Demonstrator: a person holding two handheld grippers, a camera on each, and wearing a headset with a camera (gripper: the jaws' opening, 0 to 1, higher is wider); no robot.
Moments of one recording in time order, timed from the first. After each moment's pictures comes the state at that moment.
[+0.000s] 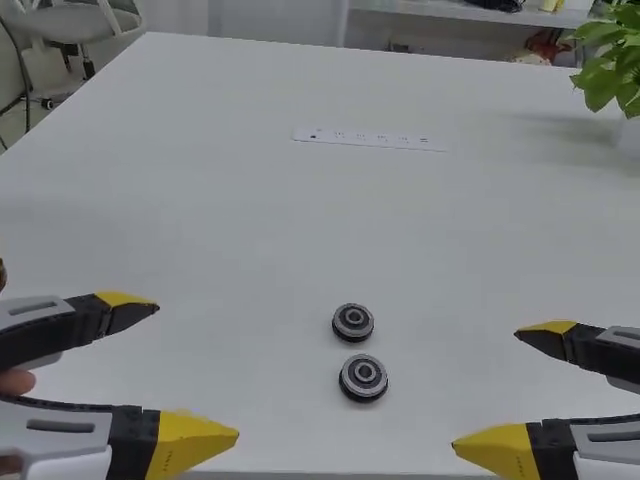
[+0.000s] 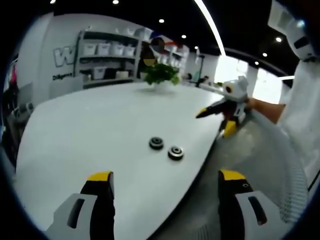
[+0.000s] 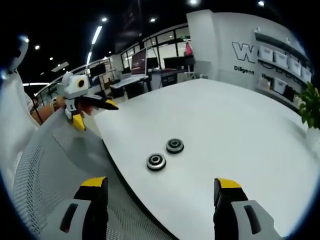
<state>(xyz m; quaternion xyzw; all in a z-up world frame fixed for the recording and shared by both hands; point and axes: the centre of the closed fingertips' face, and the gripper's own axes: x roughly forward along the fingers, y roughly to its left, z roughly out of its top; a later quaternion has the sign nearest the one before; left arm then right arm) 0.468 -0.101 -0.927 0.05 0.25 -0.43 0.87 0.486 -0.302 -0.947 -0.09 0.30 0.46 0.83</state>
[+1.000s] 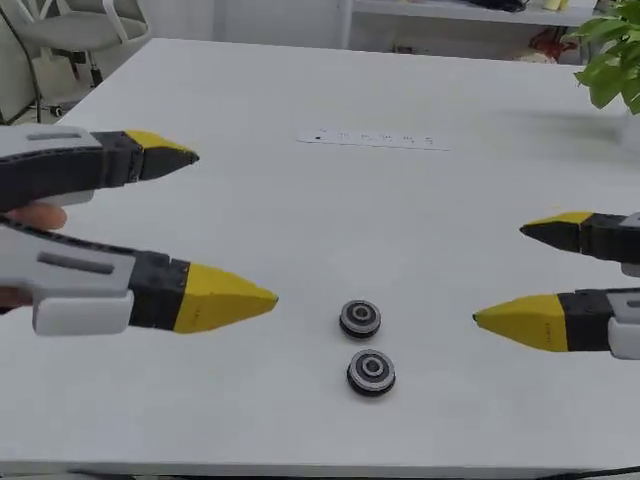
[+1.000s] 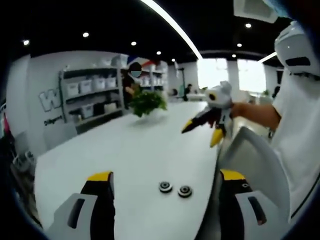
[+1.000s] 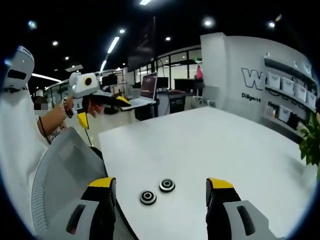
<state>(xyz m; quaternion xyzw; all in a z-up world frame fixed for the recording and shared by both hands) 0.508 -0.129 -0.818 0.11 0.12 -0.48 0.86 0.524 -0.283 -0.865 -0.12 0.19 0.50 0.83</state>
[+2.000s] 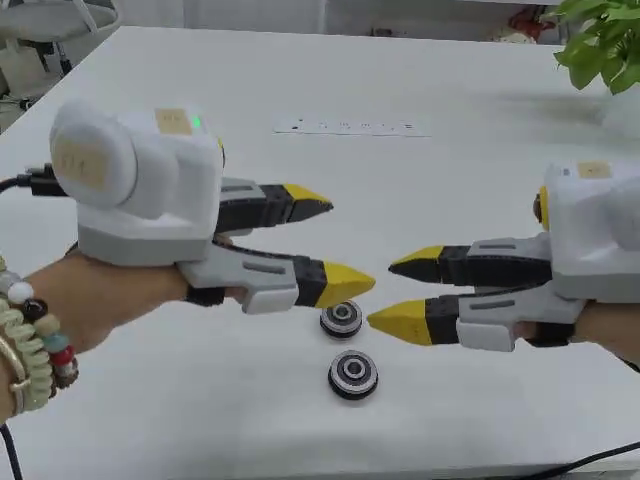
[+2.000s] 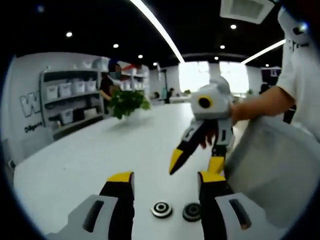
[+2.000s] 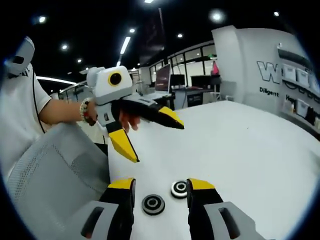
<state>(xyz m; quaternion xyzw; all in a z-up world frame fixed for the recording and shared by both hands) 0.560 -0.221 -0.901 0.12 0.11 -0.55 0.82 0.535 -0.239 -0.944 -0.10 0.23 0.57 0.78</state>
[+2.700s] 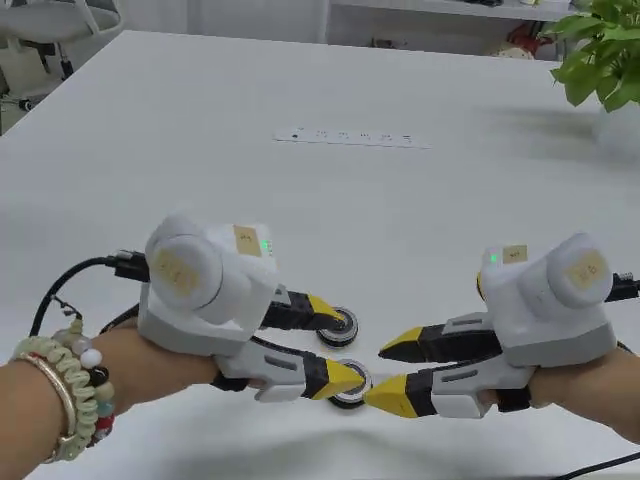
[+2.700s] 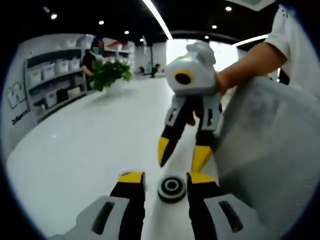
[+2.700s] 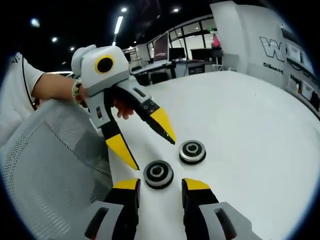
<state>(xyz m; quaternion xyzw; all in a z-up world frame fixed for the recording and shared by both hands) 0.529 -0.238 -0.977 0.13 0.20 -0.59 0.77 0.520 -0.243 -1.005 -0.11 0.32 0.56 0.75</state>
